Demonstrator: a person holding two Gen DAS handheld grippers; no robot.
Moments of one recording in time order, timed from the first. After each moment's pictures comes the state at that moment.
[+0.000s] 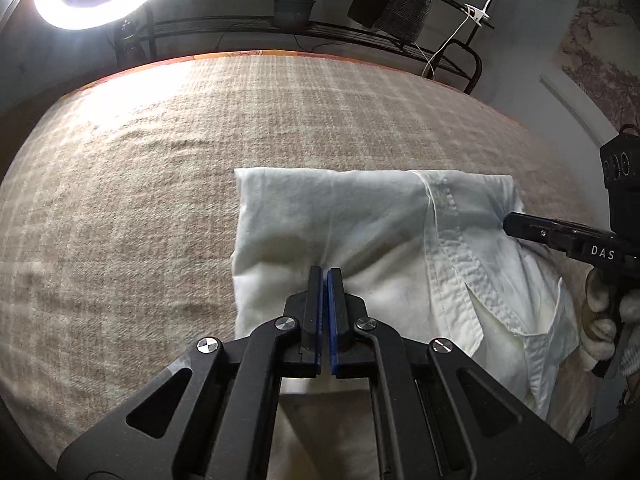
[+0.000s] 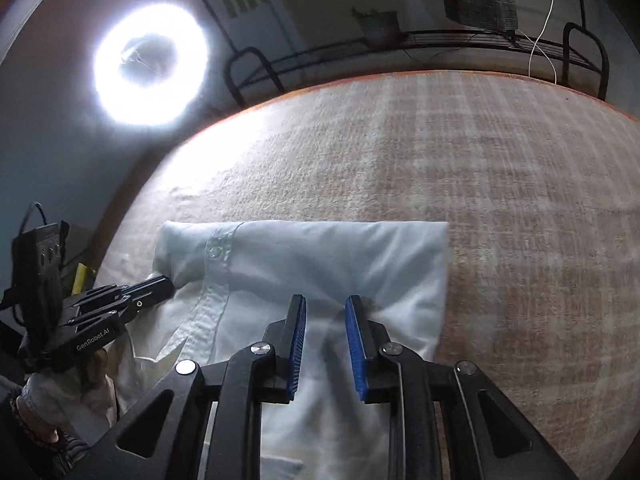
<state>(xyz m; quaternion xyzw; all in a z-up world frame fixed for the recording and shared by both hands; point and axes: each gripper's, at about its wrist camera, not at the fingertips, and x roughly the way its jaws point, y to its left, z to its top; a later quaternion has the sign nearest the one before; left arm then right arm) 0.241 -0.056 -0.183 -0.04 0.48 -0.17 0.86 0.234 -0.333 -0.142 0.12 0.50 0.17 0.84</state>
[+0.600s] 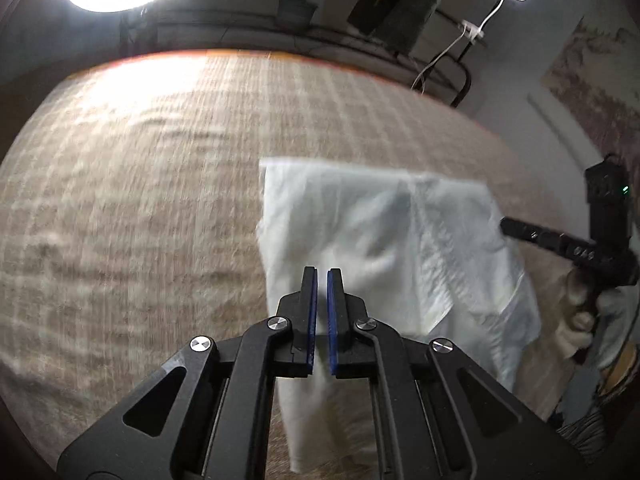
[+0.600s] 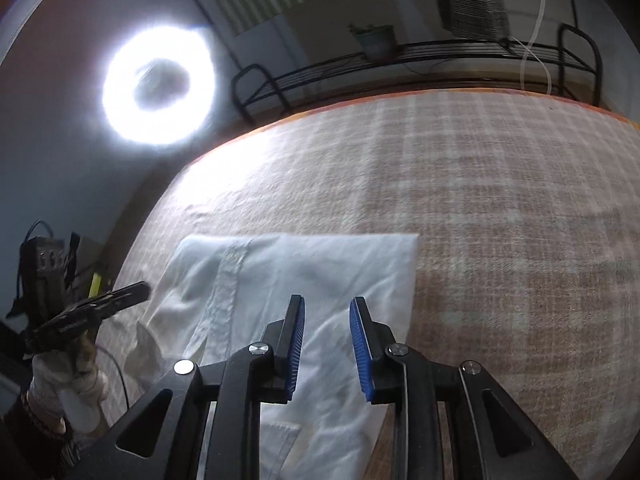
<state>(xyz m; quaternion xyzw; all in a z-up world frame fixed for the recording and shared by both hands) 0.212 -0.022 -0.168 -0.08 0.49 -0.19 0.85 0.218 -0.354 -0.113 0.13 0.49 0.18 0.84</state>
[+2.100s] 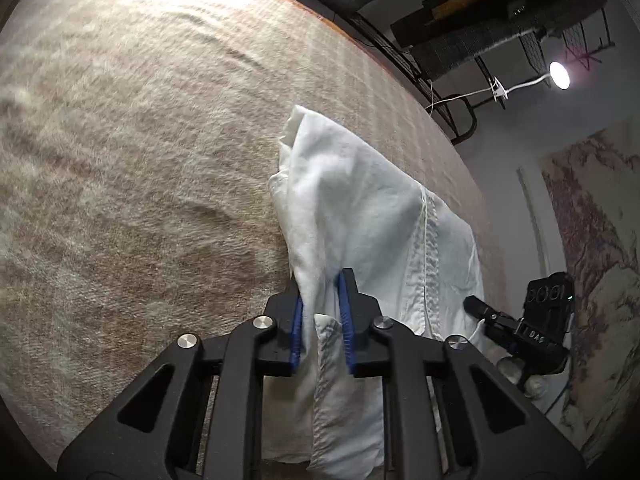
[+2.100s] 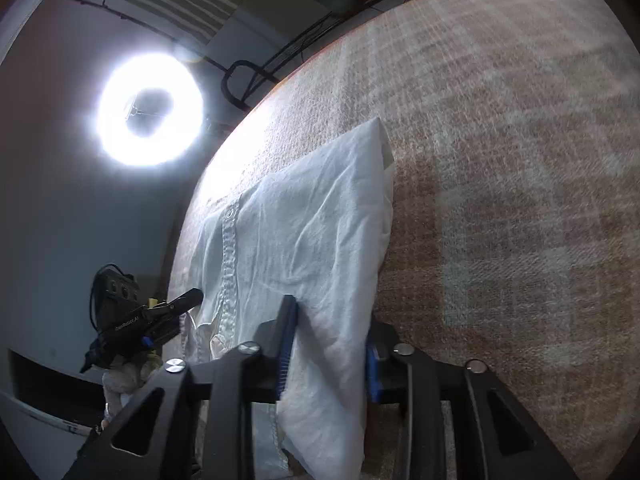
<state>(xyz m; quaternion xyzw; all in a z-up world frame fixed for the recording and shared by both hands) 0.232 -0.002 -0.198 -0.28 0.52 -0.19 0.79 0.194 -0.384 -0.158 0.29 0.53 0.21 0.77</state>
